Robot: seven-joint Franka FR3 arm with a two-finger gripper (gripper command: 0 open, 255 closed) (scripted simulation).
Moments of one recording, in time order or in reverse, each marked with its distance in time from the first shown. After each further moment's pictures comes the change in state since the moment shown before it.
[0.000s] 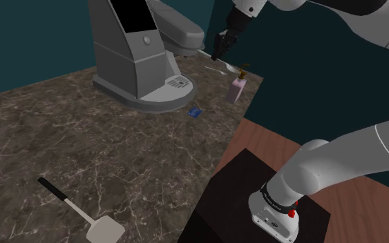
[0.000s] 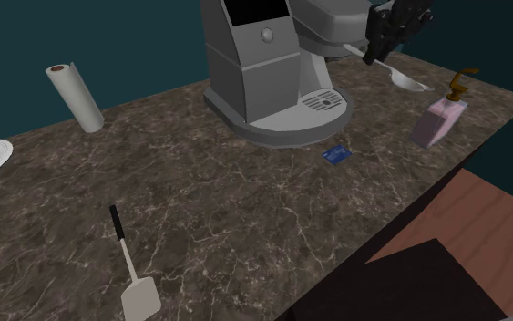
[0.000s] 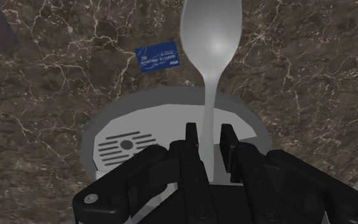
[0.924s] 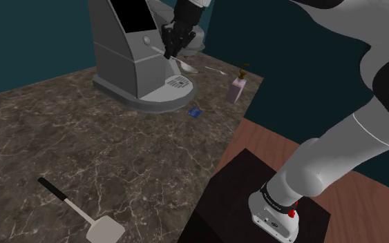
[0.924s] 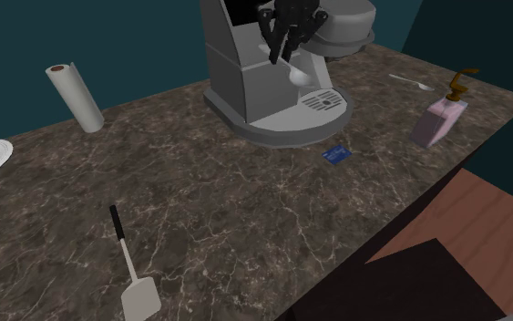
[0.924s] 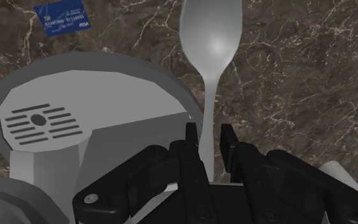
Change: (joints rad) arm 0.096 0.254 0.243 0.244 -0.044 0.054 0.341
